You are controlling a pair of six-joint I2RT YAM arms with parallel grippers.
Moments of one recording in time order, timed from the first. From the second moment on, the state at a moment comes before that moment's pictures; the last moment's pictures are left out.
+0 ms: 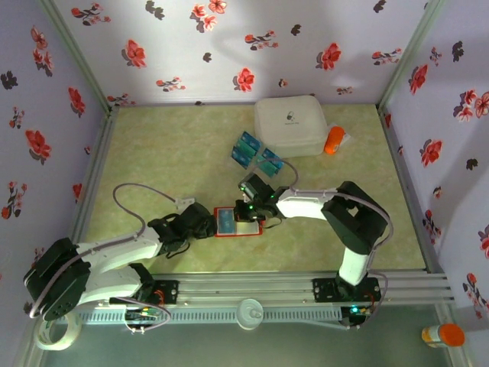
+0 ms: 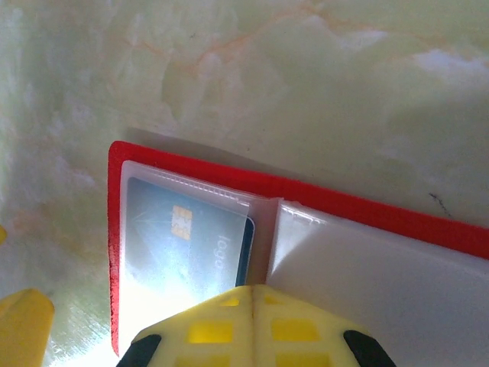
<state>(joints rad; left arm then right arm) -0.89 1.14 0.45 -0.36 -0.34 -0.91 0.87 1.79 0.94 -0.15 -0.27 0.76</state>
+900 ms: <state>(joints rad) -0.89 1.17 0.54 -0.37 -0.33 -0.90 0.81 1.63 0.96 -0.22 -0.28 0.68</state>
